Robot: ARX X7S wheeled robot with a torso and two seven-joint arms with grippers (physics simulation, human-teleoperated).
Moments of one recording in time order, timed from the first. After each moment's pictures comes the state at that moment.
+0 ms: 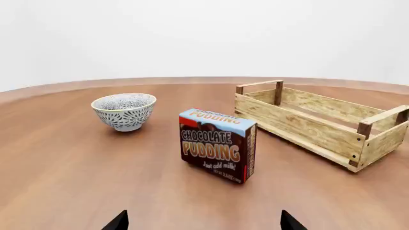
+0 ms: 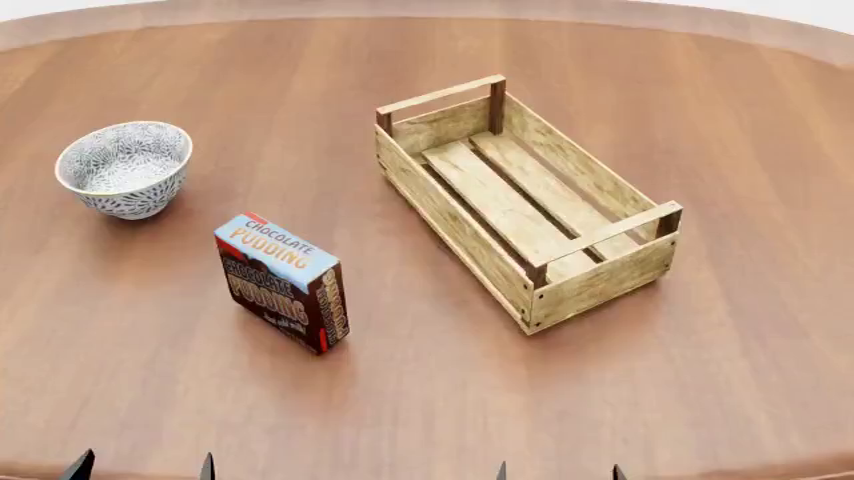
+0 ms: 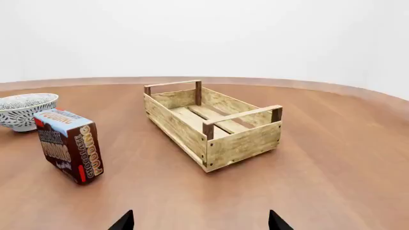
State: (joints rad) left arm 0.00 0.00 0.00 0.00 0.00 0.00 0.00; right arm 0.00 0.00 0.00 0.00 0.00 0.00 0.00
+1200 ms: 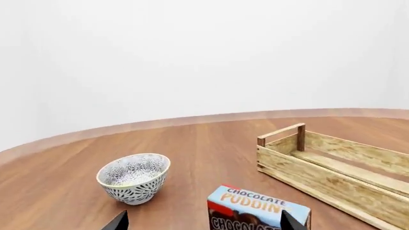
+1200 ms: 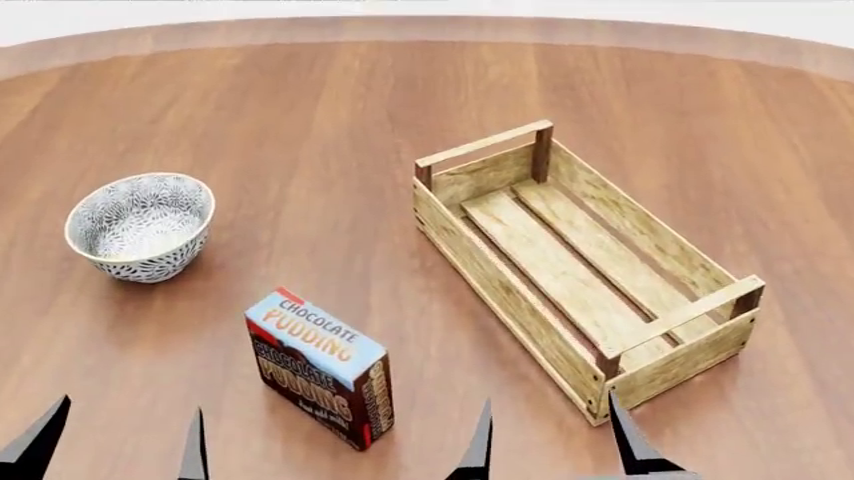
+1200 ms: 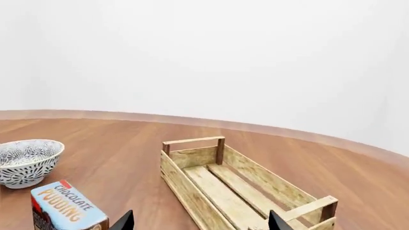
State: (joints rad) left arm 0.01 -0.13 0.13 0.29 -0.04 -0.16 -0.12; right arm 0.05 0.11 -0.13 -0.24 0.02 0.15 0.11
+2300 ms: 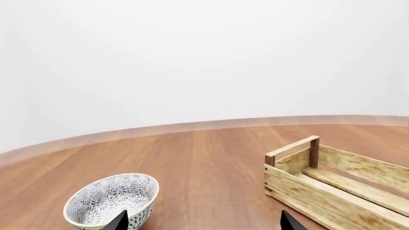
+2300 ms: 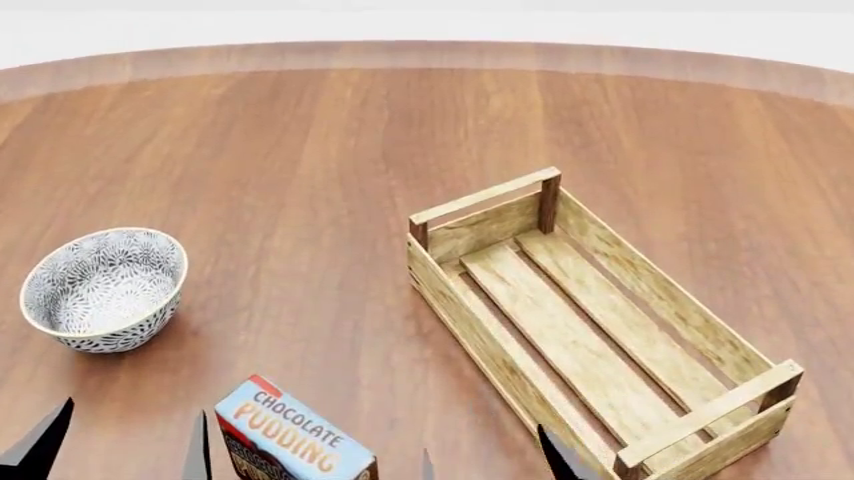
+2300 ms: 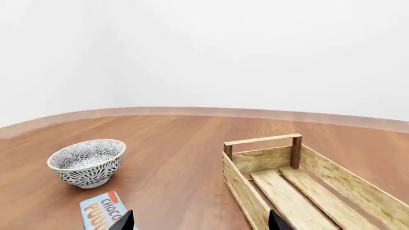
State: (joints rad) left arm 0.02 -0.16 0.17 0.31 -0.08 -0.16 -0.17; right arm -0.01 0.22 -0.19 -0.26 0.25 0.14 -0.07
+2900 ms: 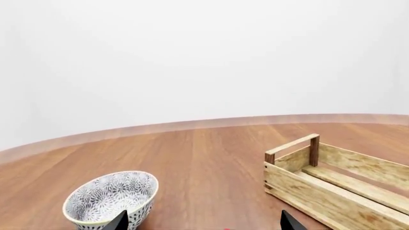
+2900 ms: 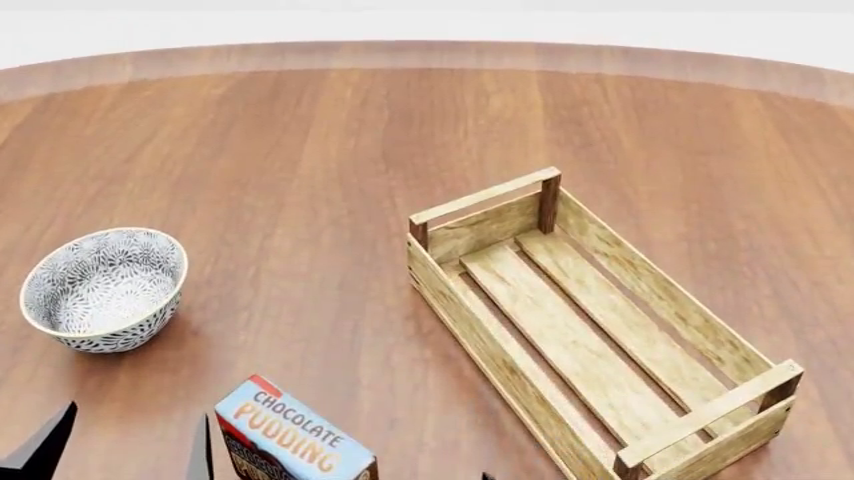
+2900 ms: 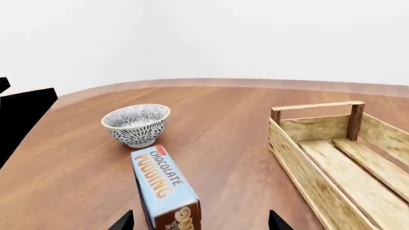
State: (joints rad) left arm 0.02 -0.18 0.19 0.30 -0.09 -0.14 -0.19; right arm -0.01 0.25 -0.26 -0.11 0.30 0.06 -0.21
